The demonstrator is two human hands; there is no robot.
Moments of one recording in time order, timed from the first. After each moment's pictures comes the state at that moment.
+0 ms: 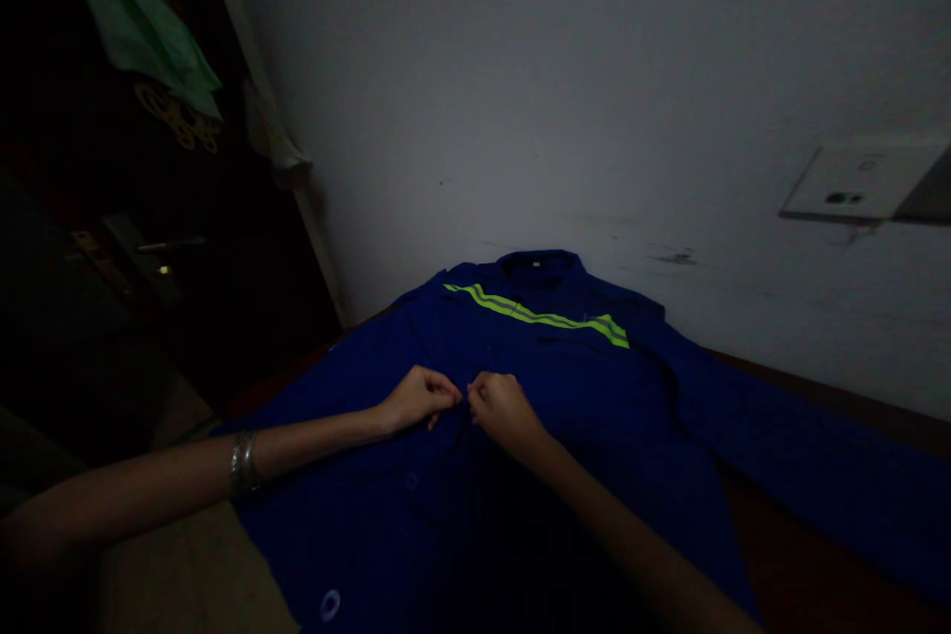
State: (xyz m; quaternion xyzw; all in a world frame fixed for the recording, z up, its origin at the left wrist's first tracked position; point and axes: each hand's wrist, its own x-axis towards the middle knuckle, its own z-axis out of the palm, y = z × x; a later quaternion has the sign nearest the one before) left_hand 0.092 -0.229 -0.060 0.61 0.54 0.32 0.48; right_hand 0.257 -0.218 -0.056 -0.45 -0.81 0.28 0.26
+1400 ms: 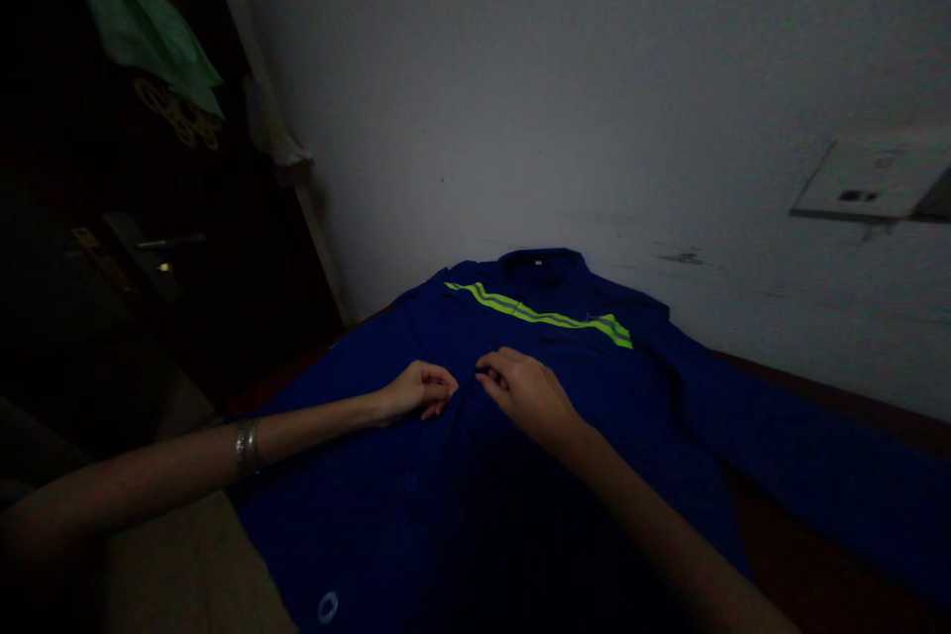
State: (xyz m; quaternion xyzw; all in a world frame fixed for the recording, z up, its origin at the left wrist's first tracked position) left_hand 0.080 -0.218 -0.058 0.59 0.48 0.31 0.57; right_hand 0.288 -0.216 -0.023 -0.38 -0.88 0.11 0.27
